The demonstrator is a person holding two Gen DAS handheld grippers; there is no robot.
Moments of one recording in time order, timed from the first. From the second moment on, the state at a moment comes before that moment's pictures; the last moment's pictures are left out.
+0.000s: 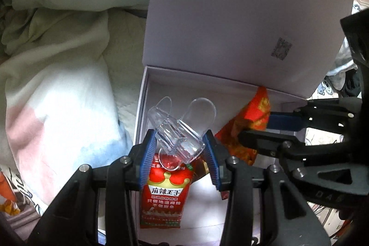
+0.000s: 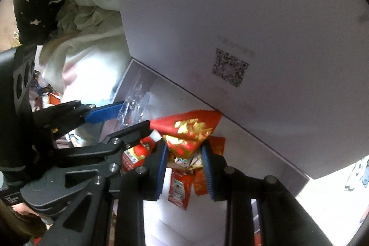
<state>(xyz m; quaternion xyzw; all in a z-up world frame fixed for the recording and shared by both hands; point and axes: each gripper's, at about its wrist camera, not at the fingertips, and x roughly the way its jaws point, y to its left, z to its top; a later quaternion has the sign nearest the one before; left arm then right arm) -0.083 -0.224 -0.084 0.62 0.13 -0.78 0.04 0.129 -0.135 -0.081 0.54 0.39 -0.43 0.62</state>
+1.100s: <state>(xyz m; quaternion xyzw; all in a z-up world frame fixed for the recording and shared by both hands) -0.041 -0.168 0.028 0.59 0.11 -0.79 0.12 0.080 -0.070 0.053 0.50 0.36 -0.44 0.65</state>
